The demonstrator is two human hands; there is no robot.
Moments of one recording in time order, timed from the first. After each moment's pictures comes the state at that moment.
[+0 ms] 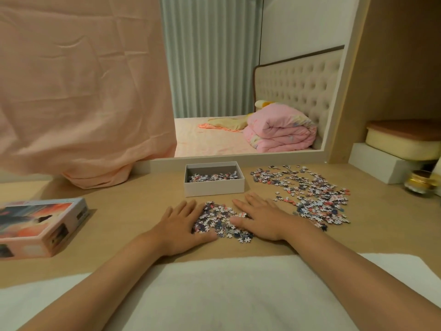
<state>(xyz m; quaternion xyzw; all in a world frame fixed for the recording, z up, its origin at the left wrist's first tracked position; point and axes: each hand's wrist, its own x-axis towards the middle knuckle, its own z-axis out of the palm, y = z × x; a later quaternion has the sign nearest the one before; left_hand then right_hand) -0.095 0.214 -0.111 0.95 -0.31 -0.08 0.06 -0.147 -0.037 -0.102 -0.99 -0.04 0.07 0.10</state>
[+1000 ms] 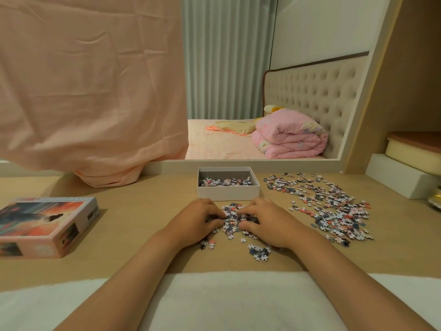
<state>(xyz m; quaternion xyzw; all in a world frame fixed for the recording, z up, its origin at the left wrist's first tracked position) -0.061 0.206 -0.110 0.88 -0.41 0.09 0.22 -0.139 -0.009 -0.087 -0.99 -0.07 -0.04 0.14</state>
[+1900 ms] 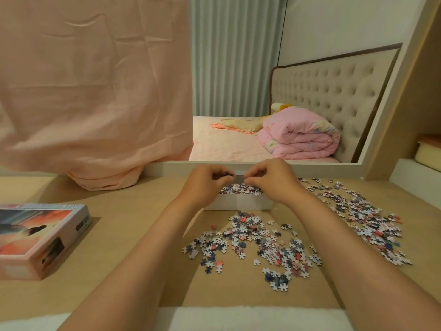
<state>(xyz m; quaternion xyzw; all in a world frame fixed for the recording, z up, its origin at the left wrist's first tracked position) 0.010 0.173 -0.063 0.83 -0.28 0.11 0.47 -0.050 -0.007 -0.033 -0.91 0.01 -0.18 0.37</state>
